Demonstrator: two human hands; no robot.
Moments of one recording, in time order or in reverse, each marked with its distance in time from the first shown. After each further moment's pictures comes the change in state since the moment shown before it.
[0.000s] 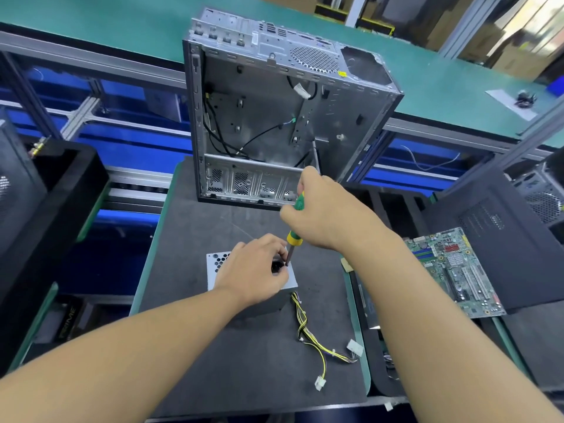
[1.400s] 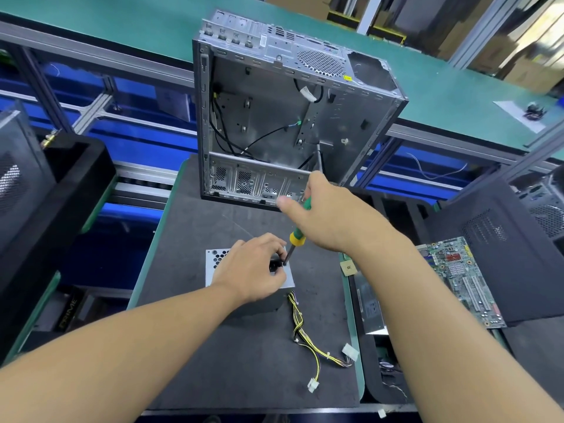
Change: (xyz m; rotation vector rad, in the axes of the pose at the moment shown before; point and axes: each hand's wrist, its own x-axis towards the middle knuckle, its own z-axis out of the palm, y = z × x) left_hand -0.001 0.000 0.002 -0.004 0.035 0.000; right_hand -0.006 0.008 -0.007 -0.032 -0.055 -0.012
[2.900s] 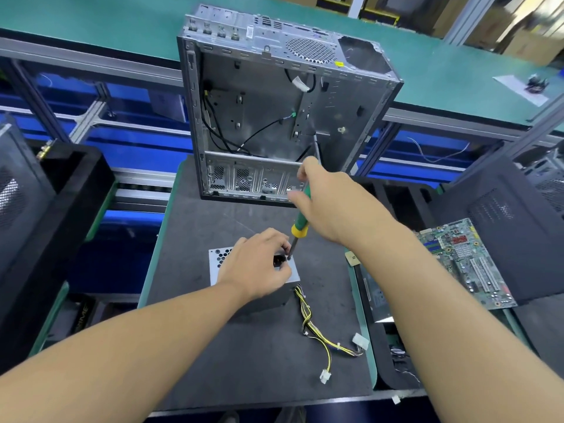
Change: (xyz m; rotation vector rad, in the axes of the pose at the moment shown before) left_hand 0.000 0.002 -0.002 0.040 -0.031 -0.001; right_hand 0.000 0.004 0.003 0.016 0.126 -0.094
